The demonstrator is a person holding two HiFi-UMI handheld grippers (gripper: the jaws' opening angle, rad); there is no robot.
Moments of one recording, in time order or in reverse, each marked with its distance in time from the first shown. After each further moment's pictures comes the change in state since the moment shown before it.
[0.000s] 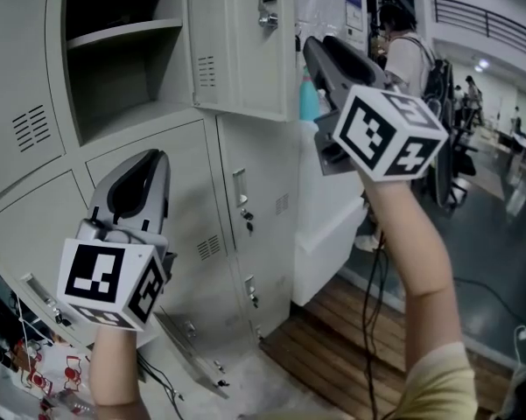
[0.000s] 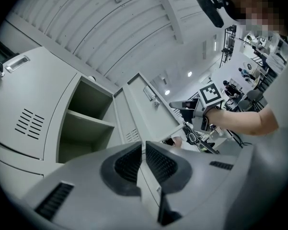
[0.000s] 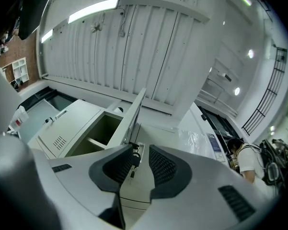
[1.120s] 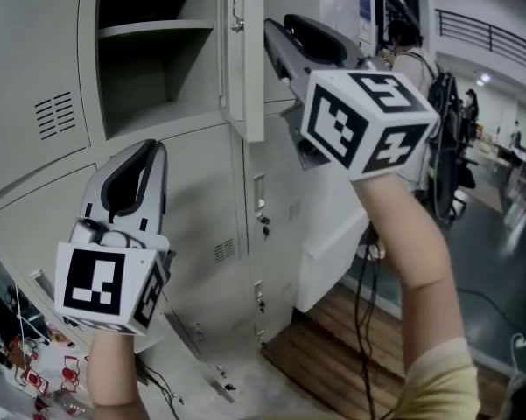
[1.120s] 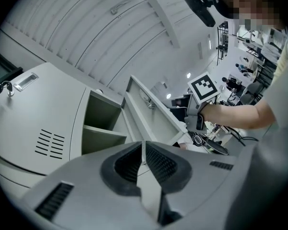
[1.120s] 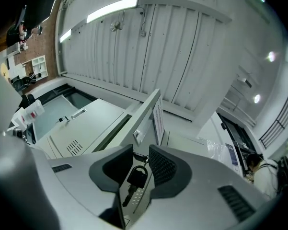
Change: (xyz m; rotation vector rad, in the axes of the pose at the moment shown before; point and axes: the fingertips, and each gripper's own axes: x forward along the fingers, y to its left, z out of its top) left arm -0.034 0.050 0.019 0.073 -0.077 0.058; right arm 0.045 0.126 0.031 -0.129 -0.024 0.163
